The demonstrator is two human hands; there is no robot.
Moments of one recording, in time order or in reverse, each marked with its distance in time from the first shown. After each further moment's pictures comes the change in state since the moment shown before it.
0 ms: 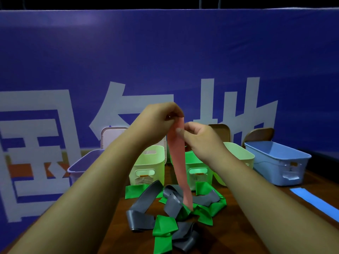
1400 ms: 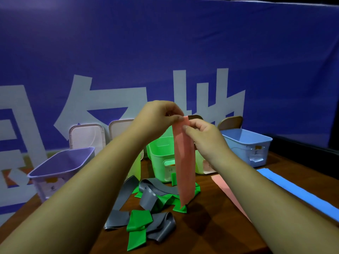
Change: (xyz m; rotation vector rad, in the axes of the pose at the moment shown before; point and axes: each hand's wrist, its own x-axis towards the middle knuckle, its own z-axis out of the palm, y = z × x) left_hand 0.027 0.040 0.067 -0.129 -0.077 0.028; right_hand -0.039 0.031 -0.067 0.050 0.207 0.084
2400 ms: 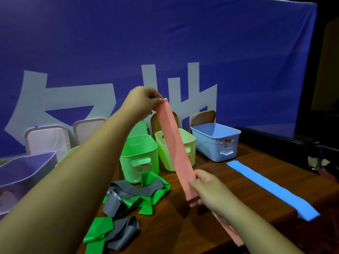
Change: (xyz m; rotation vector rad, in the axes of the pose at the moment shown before) left_hand 0.090 0.020 0.069 -0.115 0.025 -0.164; right_hand -0.092 0.101 -0.088 -0.098 -0.111 0.483
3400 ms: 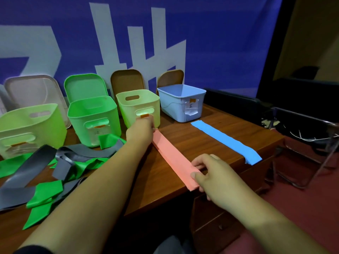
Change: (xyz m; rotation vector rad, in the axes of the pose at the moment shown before) left_hand -0.097 -0.075 0.254 0.427 -0.241 -0.131; right_hand -0.091 0.078 -0.075 -0.481 0.223 0.025
